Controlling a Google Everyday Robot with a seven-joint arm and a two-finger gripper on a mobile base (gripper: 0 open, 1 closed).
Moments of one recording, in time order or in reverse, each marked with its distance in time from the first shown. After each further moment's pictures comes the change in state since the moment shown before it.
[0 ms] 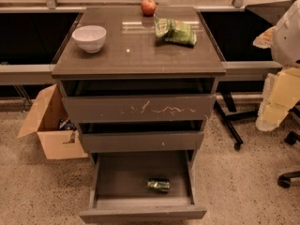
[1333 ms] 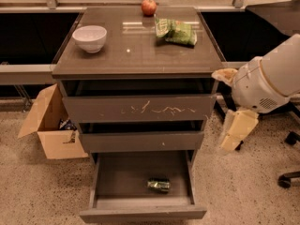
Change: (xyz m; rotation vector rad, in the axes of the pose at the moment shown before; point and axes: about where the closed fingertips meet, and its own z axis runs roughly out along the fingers) arm -0.040 0.025 0.094 -0.067 -0.302 -0.102
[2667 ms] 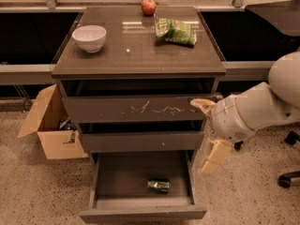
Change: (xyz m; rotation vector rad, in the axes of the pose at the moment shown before) arm 0.011 0.028 0.089 -0.077 -0.164 -0.047
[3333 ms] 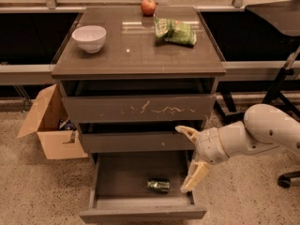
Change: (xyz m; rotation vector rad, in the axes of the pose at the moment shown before) arm 0.045 0.017 0.115 -0.099 -0.285 0.041
